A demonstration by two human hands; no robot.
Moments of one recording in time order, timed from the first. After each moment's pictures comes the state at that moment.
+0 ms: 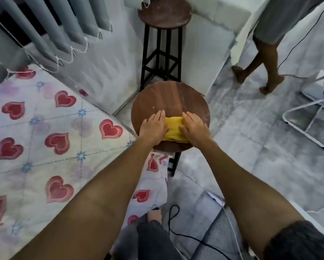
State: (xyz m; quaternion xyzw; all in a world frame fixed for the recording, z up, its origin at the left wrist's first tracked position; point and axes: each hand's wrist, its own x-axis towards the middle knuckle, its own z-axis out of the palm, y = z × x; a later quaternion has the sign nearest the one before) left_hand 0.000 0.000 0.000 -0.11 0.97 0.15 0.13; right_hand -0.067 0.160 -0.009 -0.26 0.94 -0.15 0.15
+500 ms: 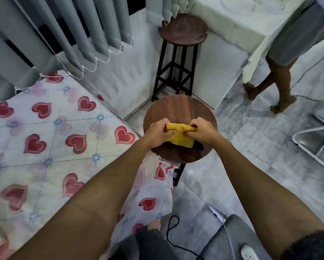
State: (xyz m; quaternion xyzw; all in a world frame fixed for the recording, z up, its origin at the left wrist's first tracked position) left_hand 0.013 -0.025 0.044 -0.17 0.88 0.44 0.06; right_hand -0.103 0.140 0.043 -0.31 0.90 -0.19 0.24
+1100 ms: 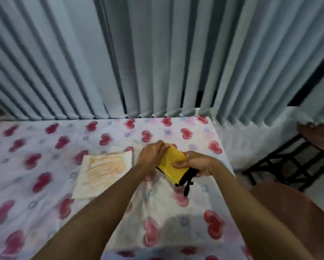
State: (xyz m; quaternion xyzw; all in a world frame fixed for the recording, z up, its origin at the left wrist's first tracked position) left_hand 0.327 -0.191 0.148 -0.49 0.81 0.24 -0.22; right_hand 0.142 -0.139 0.157 -0.46 0.56 -0.22 0.65
